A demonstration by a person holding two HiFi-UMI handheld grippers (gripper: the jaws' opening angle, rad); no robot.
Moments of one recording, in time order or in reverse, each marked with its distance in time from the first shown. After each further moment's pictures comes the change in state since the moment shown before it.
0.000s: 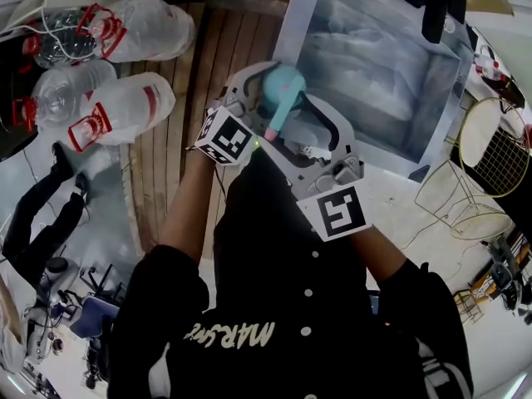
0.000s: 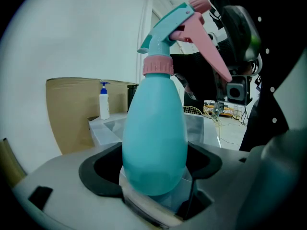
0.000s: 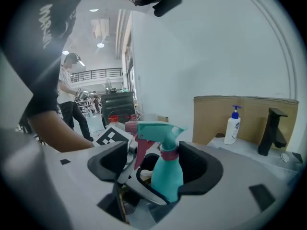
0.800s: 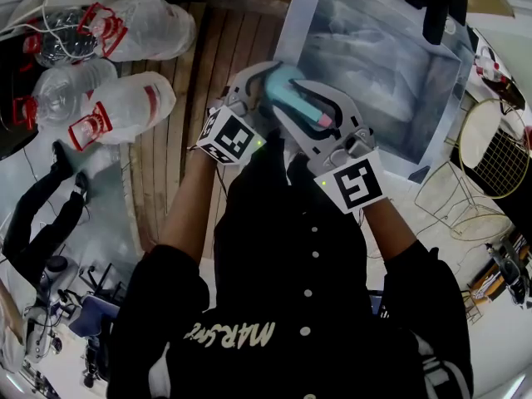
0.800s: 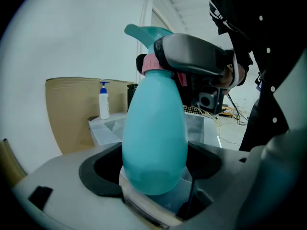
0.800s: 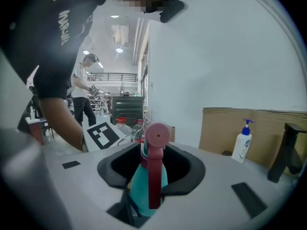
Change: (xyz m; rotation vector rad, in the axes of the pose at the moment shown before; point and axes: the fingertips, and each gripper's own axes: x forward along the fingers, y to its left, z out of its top) left arm 0.002 0.000 0.000 0.002 0.008 0.002; right arm 0.013 -0.023 -0.002 -0.149 -0.098 0.111
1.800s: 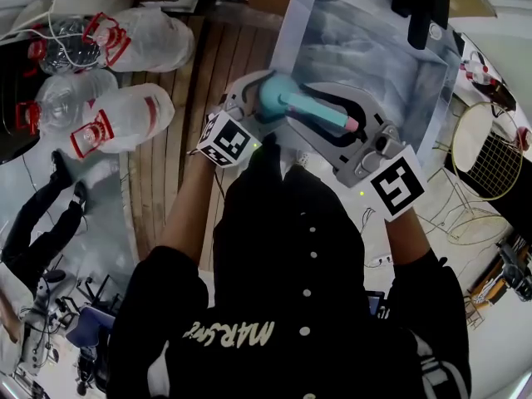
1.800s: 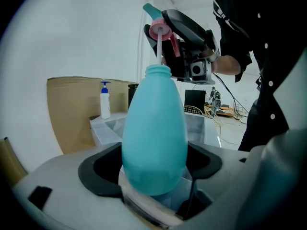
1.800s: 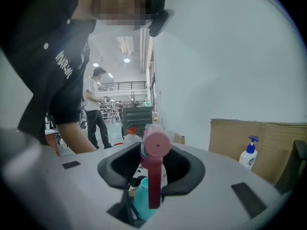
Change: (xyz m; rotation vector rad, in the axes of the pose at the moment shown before) left arm -0.004 0.000 0.000 -0.010 0.002 0.004; right arm -0.032 -0.018 0.078 0.086 -0.135 0.127
